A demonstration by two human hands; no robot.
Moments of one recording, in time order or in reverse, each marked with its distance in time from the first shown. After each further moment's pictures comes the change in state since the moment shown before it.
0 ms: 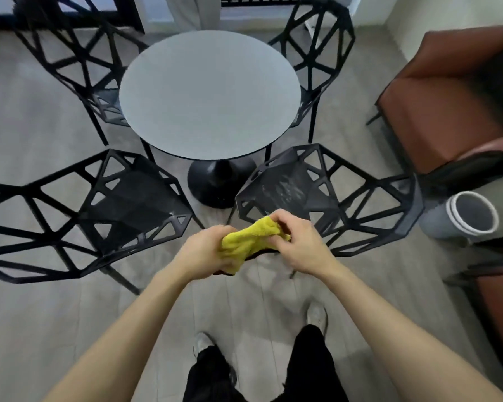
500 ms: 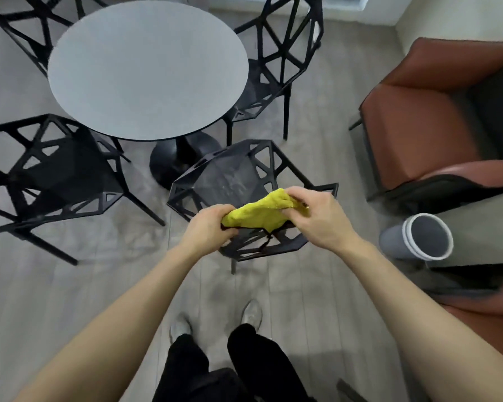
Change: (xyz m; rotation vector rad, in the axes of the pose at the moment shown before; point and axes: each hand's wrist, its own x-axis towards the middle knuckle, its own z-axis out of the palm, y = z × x) left_hand 0.155 0.222 0.157 -0.073 0.249 -0.073; right_hand -0.003 0.189 -0.273 -0.190 -0.019 -0.170
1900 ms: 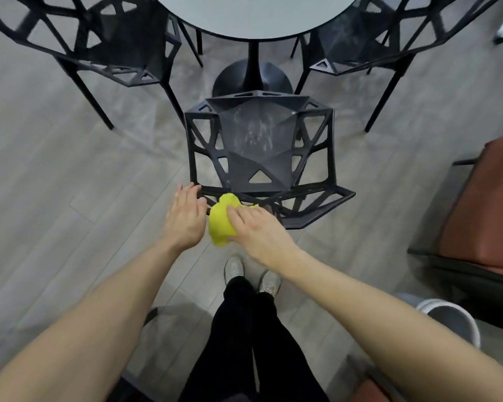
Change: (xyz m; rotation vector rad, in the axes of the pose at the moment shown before) left_hand -0.016 0.032 0.223 -0.206 0.439 -0.795; right_hand 0.021 0.205 0.105 -0.503 -0.505 -0.916
